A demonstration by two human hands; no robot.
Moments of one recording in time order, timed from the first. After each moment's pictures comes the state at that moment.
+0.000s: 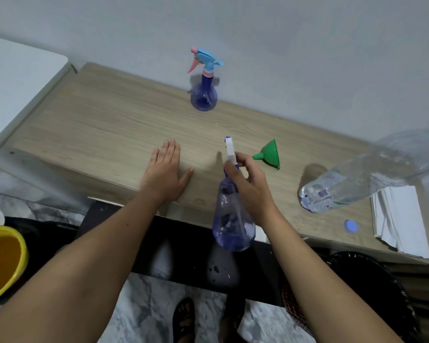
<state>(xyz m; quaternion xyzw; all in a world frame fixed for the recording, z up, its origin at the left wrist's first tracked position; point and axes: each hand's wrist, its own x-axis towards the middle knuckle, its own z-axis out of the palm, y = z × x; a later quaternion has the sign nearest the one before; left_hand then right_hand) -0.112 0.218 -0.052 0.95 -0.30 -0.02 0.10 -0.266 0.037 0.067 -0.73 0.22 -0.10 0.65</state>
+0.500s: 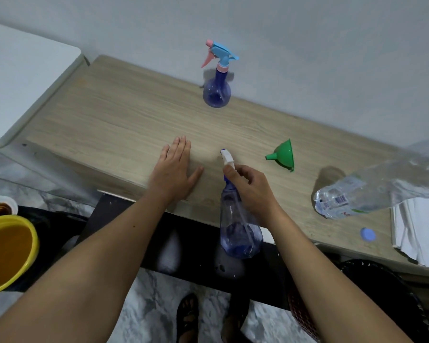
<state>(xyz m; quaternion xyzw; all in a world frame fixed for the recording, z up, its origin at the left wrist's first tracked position) -0.112 0.219 -0.052 0.94 -0.31 0.00 0.12 -0.249 0.035 0.045 -0.76 0.22 0.00 0.61</state>
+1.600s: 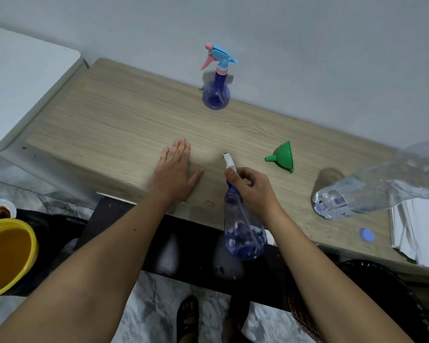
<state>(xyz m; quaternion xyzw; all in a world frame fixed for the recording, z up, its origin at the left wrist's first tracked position) -0.111 0.220 -0.052 0.95 -0.30 -0.01 0.12 -0.250 0.031 0.044 -0.77 0.23 0.00 0.59</state>
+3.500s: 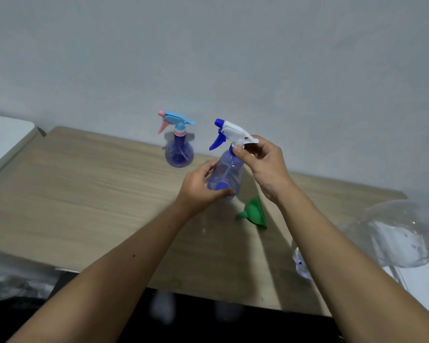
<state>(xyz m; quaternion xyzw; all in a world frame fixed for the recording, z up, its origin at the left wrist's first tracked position) -0.053 0.049 0.023 0.75 -0.32 -0.12 0.56 -0.134 -0.109 0.122 -0.73 0.19 -0.20 0.63</state>
